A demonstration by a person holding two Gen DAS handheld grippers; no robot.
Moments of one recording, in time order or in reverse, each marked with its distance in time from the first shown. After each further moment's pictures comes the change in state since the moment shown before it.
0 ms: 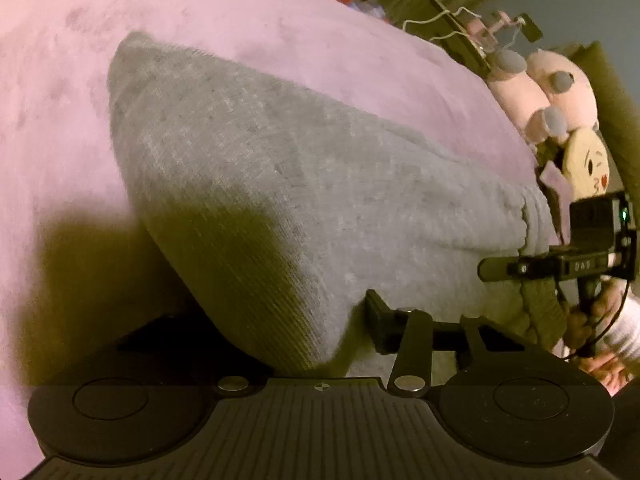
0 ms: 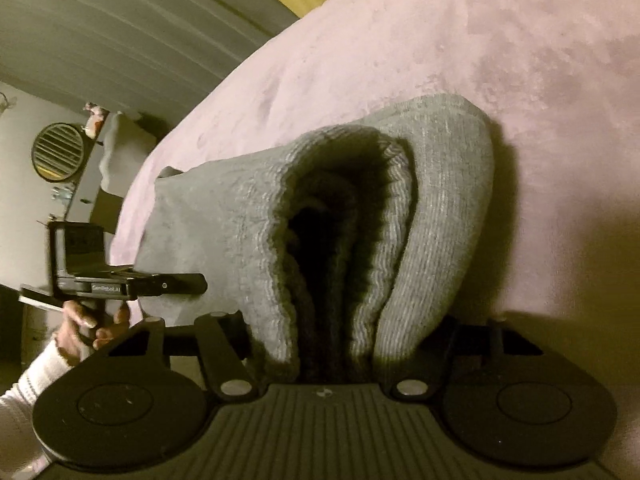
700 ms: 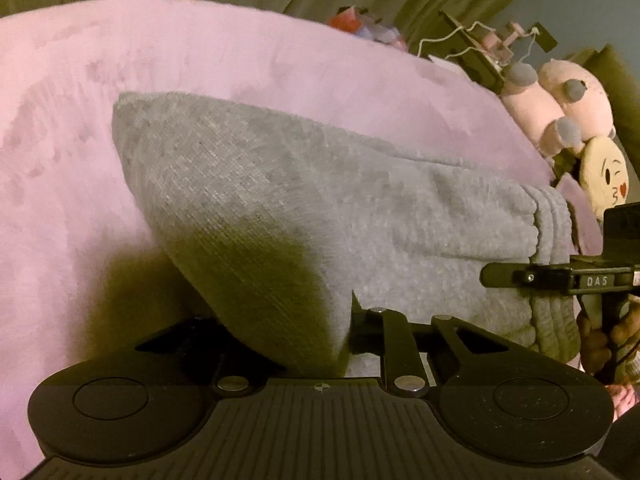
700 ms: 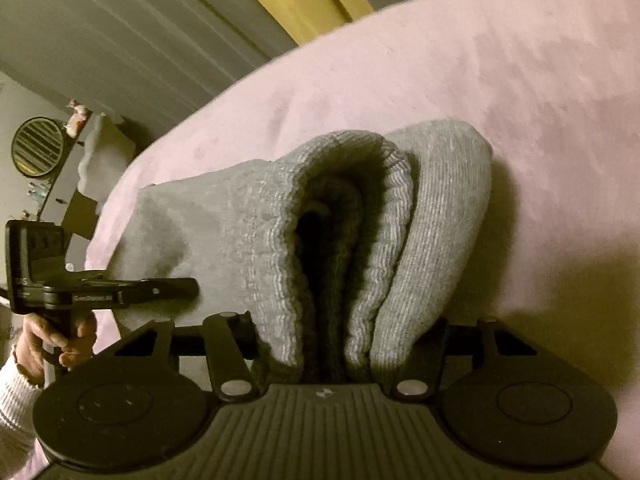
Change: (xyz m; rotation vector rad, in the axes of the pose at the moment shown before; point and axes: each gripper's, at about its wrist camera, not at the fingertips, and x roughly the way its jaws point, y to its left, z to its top) left arm -0.031 -0.047 -0.006 -0.005 -0.076 0.111; right arm -0.016 0.047 -0.017 -0.052 -0.082 -0.098
